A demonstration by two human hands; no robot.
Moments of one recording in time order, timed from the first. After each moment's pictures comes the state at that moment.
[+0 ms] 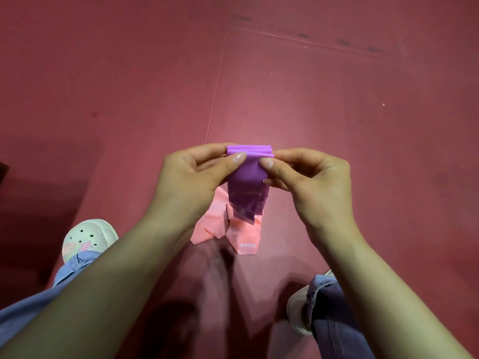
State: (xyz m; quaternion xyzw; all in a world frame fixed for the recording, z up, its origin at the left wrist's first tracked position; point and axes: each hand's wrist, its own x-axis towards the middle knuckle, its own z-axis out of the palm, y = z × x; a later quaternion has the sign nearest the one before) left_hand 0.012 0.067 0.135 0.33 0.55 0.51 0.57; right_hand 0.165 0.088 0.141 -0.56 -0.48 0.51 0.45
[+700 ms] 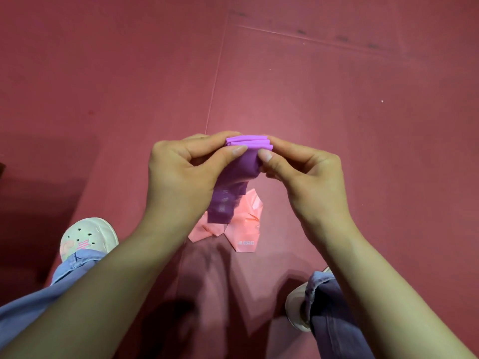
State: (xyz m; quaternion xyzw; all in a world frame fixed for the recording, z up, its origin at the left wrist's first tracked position) left_hand 0.016 0.063 0.146 0.46 0.58 0.55 0.38; right_hand 0.162 0.086 0.143 -0.52 -0.50 0.53 0.44
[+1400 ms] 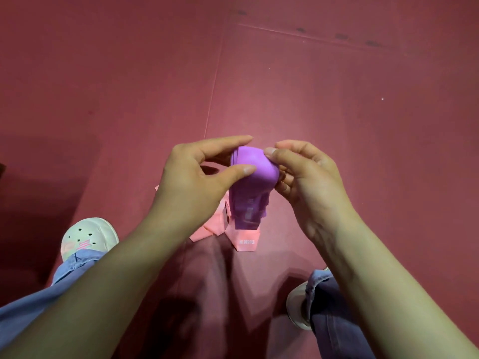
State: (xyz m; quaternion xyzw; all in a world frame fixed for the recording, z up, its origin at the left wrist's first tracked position) left_hand 0.015 0.064 0.145 0.52 0.61 0.44 0.40; right_hand 0.159 0.091 0.148 -0.58 -0.30 0.62 0.43
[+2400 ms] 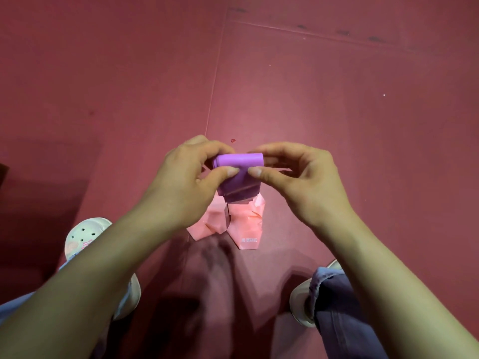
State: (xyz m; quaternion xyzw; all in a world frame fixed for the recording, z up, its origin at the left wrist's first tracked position) left_hand -0.003 0.068 0.145 0.64 0.62 0.30 0.34; right_hand 0.164 0.085 0.148 -0.57 -0.56 0.50 0.33
